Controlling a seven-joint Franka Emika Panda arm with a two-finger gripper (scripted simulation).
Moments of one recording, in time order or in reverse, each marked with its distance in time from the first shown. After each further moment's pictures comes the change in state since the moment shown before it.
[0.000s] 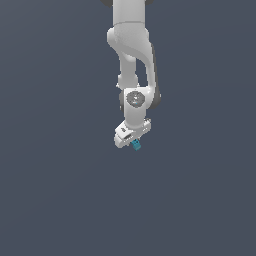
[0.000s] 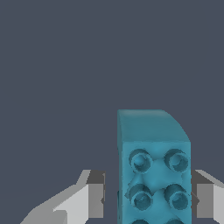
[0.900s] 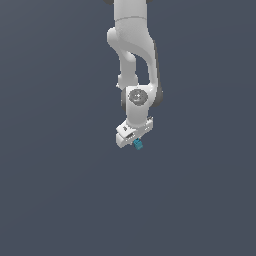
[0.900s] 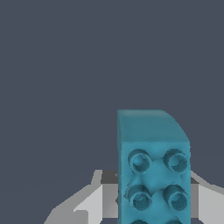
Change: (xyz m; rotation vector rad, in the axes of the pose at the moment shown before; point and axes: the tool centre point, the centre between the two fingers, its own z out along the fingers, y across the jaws) arm 0.007 -0.005 -0.011 0.000 -0.001 0.001
